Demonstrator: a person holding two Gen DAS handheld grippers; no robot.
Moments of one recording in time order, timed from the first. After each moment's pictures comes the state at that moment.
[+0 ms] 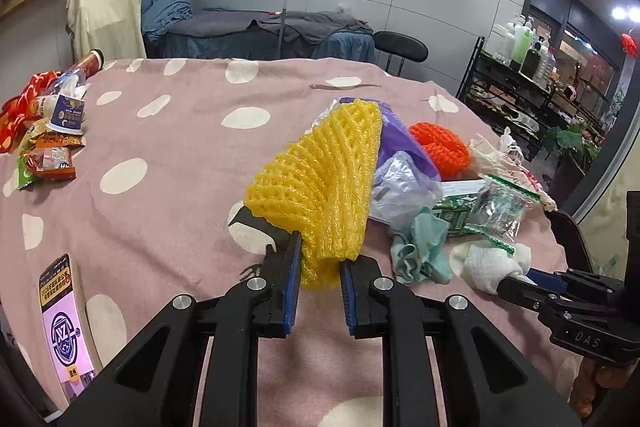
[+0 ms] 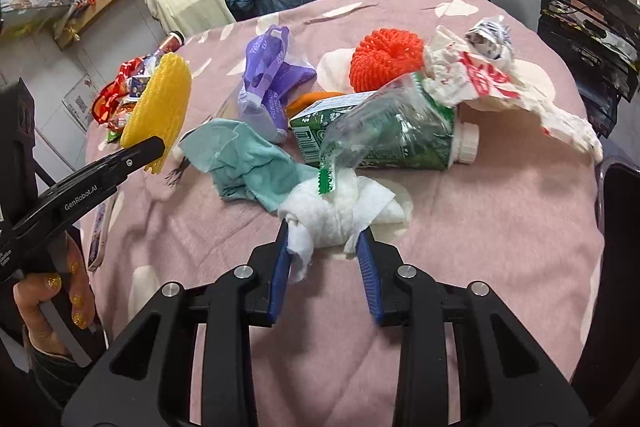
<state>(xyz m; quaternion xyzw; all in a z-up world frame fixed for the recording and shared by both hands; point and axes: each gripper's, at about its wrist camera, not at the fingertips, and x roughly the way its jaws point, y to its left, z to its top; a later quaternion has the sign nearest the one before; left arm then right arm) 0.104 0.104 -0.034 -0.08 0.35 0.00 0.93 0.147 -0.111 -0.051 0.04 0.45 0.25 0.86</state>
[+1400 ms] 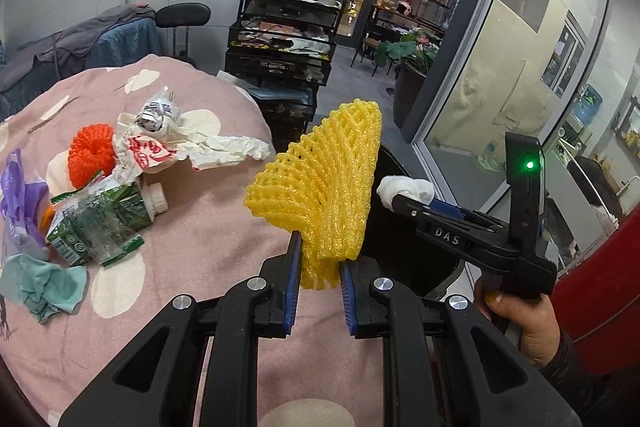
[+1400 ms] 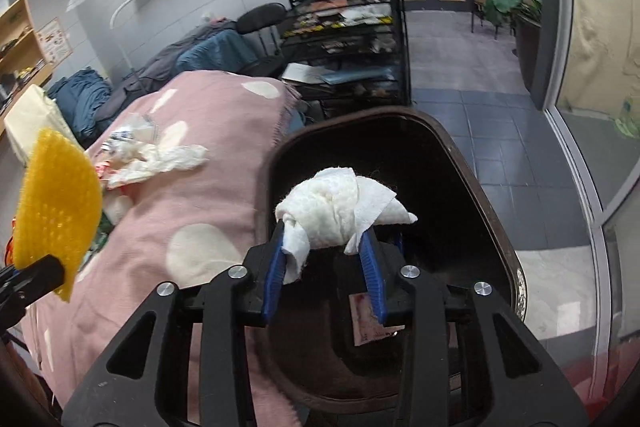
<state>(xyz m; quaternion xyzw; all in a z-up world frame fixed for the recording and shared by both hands) 0.120 -0.132 -0.027 0.01 0.39 -0.32 0.87 0.097 -0.374 -0.067 0.18 0.39 -0.07 0.90</state>
